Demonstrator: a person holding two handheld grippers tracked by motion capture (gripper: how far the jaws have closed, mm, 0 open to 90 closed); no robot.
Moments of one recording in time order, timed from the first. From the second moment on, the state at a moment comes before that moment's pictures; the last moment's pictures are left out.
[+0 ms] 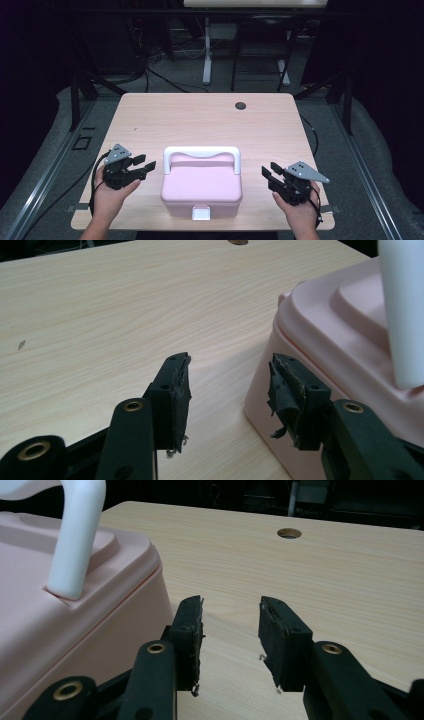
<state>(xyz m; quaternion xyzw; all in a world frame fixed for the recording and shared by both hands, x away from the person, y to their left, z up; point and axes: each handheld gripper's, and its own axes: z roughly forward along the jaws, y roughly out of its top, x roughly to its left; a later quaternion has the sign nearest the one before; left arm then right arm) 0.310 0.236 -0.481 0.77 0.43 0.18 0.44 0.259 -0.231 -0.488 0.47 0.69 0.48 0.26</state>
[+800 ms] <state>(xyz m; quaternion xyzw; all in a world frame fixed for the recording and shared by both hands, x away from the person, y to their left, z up) 0.312 0.244 -0.507 0.77 0.44 0.16 0.44 0.266 -0.223 -0.521 0.46 0.71 0.46 0.27</state>
